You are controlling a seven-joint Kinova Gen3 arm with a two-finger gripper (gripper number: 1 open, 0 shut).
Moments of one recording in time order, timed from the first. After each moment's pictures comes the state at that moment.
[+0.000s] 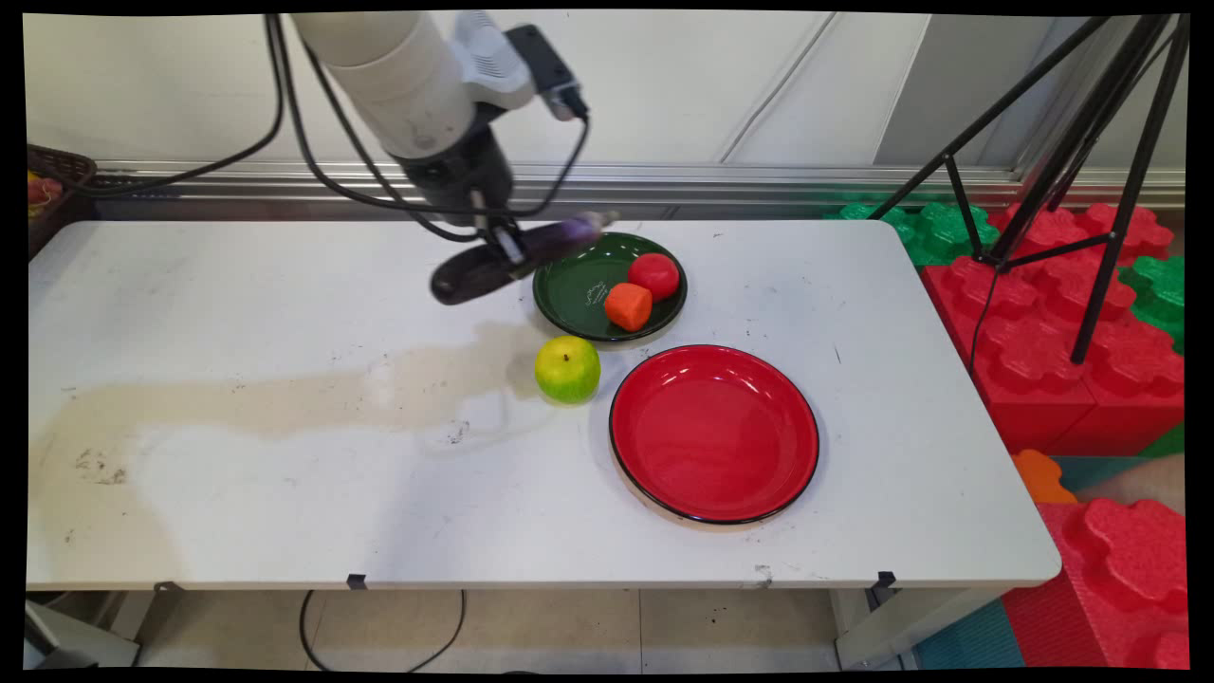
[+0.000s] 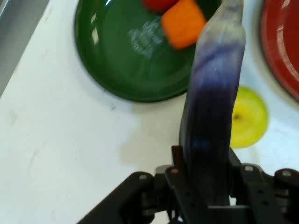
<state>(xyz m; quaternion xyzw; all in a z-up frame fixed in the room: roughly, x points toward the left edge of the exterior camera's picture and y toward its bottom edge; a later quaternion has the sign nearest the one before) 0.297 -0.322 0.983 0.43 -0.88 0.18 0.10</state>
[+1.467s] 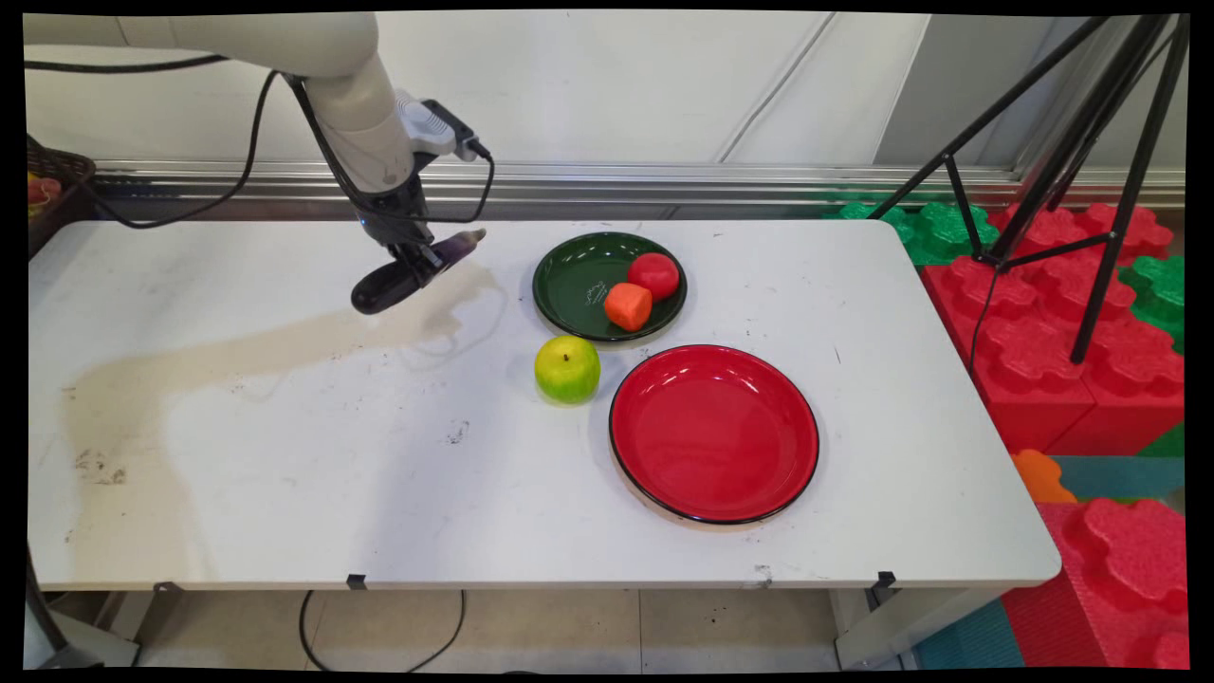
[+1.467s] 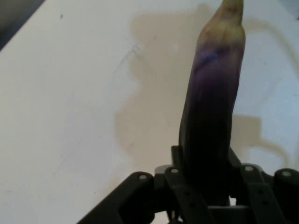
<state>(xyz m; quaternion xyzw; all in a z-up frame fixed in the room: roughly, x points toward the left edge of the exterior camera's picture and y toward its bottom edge) 0.421 -0.411 0.871 0.59 -0.79 0.16 -0.01</state>
